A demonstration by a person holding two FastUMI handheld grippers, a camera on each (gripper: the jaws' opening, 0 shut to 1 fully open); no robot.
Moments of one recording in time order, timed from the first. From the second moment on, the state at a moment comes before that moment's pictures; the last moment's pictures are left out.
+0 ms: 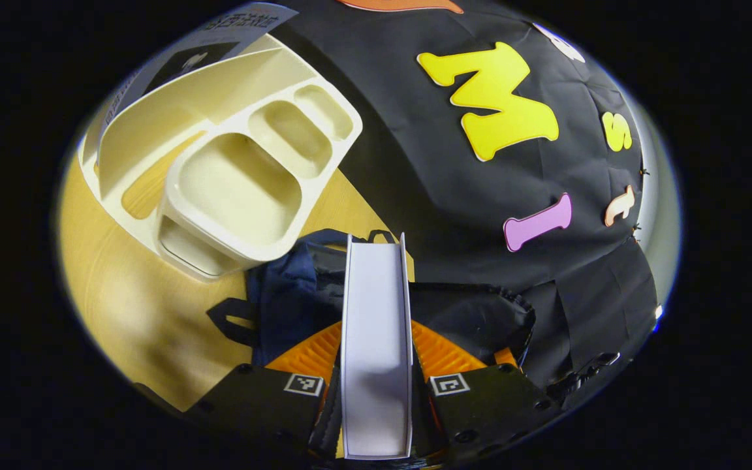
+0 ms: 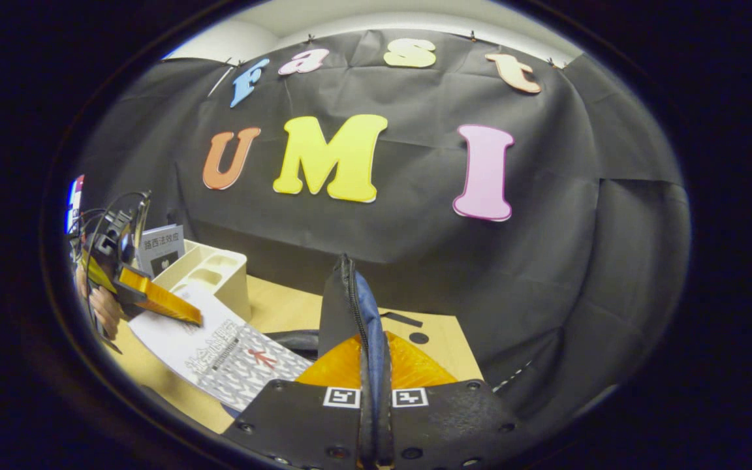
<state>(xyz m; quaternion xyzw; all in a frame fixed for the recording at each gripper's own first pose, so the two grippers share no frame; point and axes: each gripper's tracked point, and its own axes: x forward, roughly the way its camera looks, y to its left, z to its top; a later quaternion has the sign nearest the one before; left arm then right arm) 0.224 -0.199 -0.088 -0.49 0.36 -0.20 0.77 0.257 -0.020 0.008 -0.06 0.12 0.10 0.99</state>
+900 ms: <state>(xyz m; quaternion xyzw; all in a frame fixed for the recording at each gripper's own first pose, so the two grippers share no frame) 0.261 -0.329 -0.156 -0.49 0.34 -0.19 0.78 0.254 0.006 0.031 -0.01 0.09 0.12 0.99</state>
